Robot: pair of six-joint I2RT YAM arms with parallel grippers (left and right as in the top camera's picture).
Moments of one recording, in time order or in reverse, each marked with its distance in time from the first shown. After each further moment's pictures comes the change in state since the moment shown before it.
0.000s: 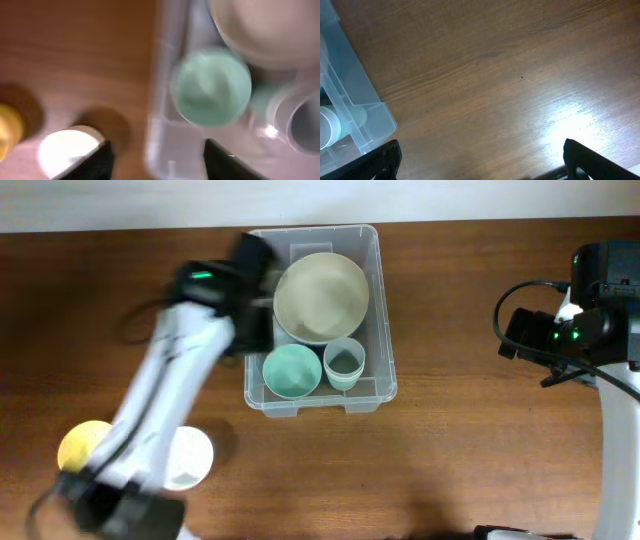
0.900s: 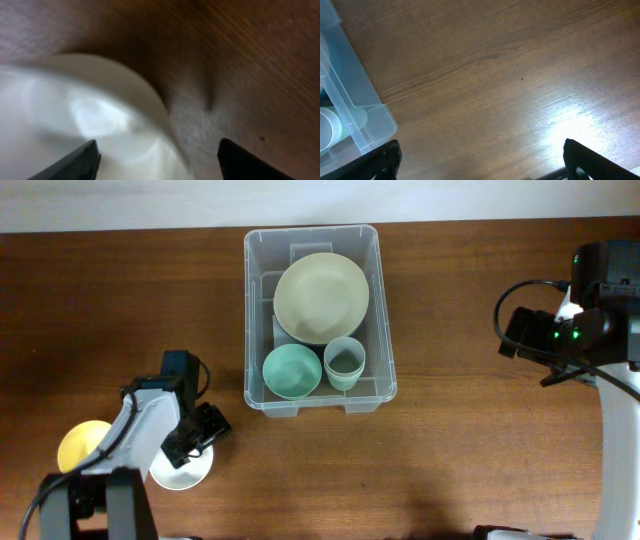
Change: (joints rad) left arm 0.359 -0.182 -0.977 0.507 0.126 -0.125; right arm 0.000 0.000 0.000 0.007 0.000 0.000
